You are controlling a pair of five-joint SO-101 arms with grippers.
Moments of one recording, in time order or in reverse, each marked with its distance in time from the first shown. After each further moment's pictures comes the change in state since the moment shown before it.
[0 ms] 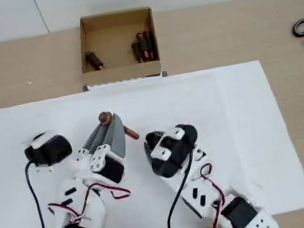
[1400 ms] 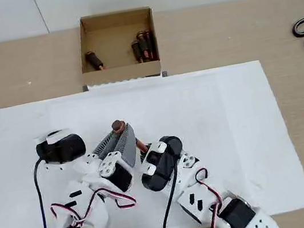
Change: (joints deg) left arm 5.6 -0.3 -4.1 10.6 -3.0; right arm -3.9 0.0 0.0 5.0 6.4
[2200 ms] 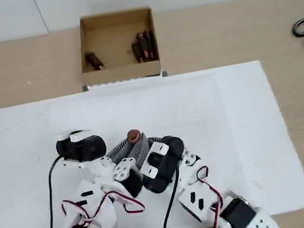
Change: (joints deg) left arm 7.6 -0.2 4.0 0.9 -1.4; right arm 0.3 0.1 0.0 -4.7 2.8
